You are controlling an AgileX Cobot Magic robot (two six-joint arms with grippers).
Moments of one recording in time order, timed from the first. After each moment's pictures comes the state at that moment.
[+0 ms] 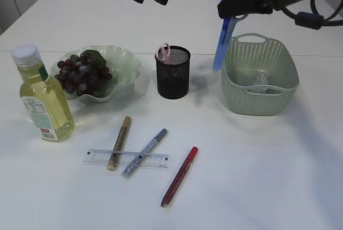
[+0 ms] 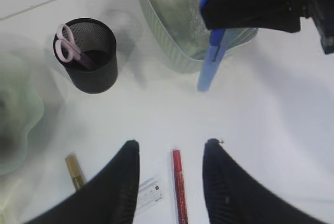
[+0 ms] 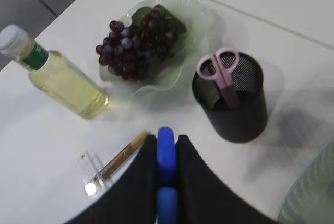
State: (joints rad) left arm -0.75 1.68 -1.74 -0.04 0.98 -0.19; right arm 0.09 1.75 -1.47 1.01 0.91 -1.00
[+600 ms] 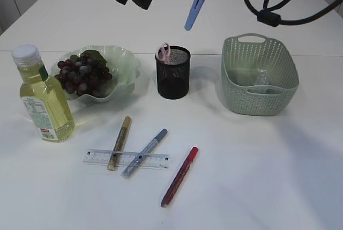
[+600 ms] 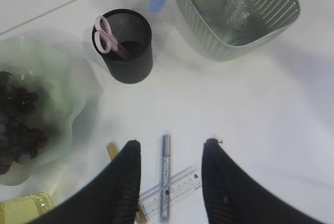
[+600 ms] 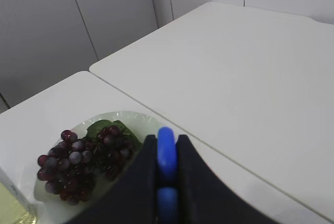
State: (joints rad) left arm -0.75 1.68 -1.74 0.08 1.03 -0.19; right arm 0.19 1.85 -1.48 1.59 0.57 -1.65
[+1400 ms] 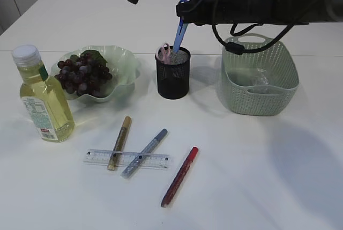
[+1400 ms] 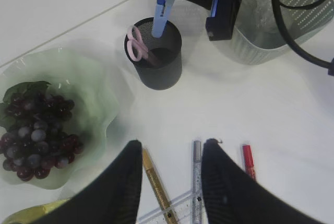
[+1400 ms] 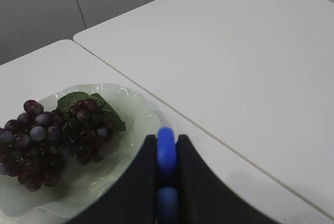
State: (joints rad) left arm -0.75 1.68 -1.74 0.18 1.03 -0.19; right arm 0.24 2.09 -1.60 1.74 0.53 -1.89
